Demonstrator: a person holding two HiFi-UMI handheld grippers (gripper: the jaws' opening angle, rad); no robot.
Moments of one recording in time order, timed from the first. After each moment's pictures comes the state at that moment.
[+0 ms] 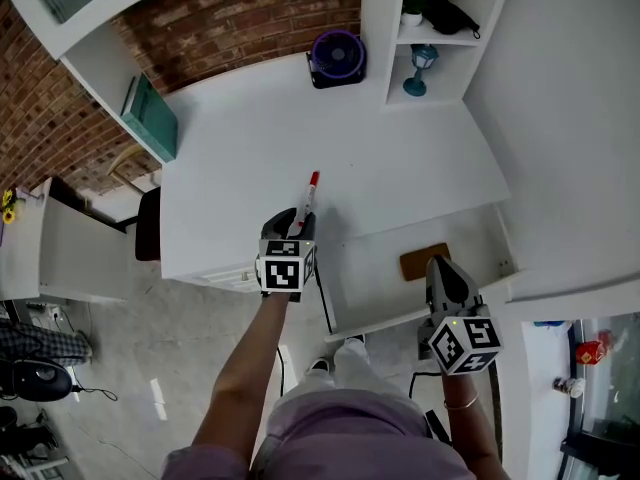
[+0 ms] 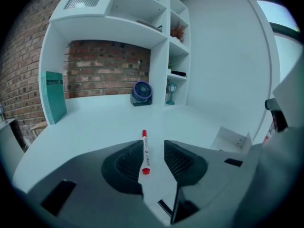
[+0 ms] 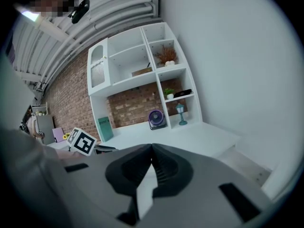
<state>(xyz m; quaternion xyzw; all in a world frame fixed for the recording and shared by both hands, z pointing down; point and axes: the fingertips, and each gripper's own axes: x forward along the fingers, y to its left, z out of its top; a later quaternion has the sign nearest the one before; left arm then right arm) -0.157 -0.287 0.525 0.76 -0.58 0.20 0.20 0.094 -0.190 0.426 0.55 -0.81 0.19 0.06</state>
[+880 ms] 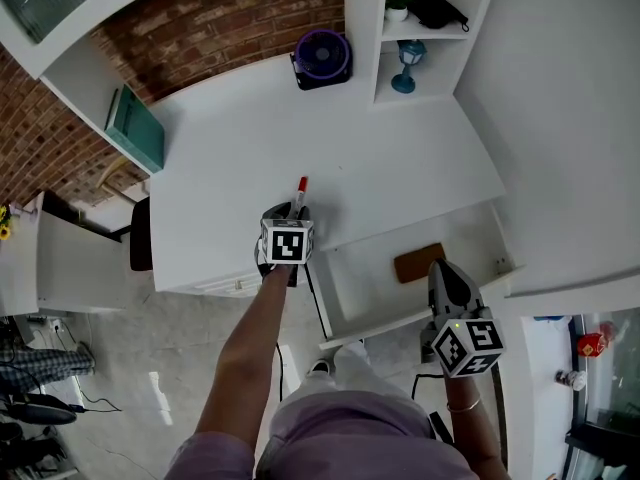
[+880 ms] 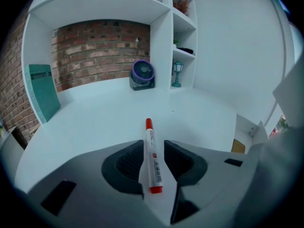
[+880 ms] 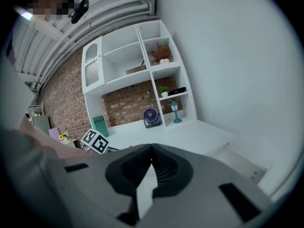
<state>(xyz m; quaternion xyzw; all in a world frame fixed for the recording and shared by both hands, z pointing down) -0.154 -0.340 0.583 0.73 -0.57 0.29 0.23 0.117 -0.198 0.434 0.56 -0.80 0.20 0.07</state>
